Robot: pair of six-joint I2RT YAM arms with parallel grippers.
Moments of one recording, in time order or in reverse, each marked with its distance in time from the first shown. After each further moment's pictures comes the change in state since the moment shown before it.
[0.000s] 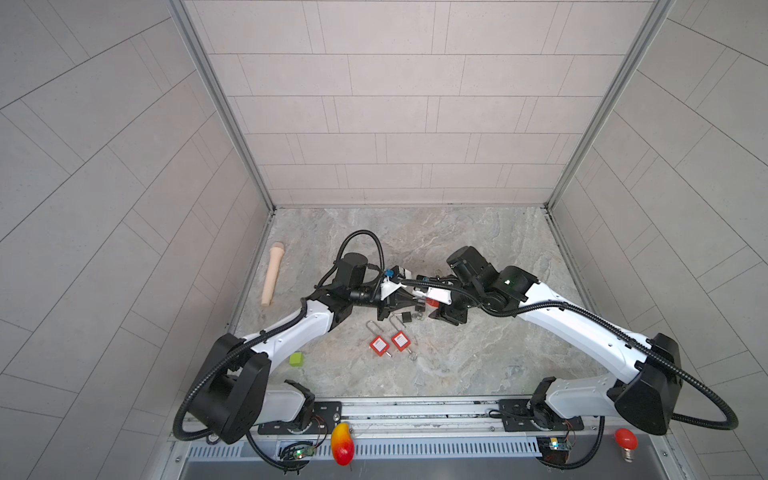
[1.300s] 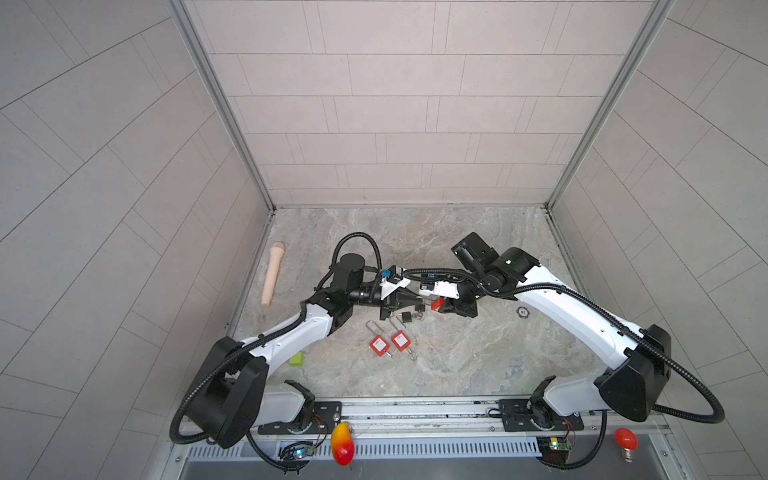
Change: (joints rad) left arm -0.021 -0.023 -0.034 0.172 0.080 -0.080; right arm -0.096 0.085 0.145 -0.264 -0.138 -0.200
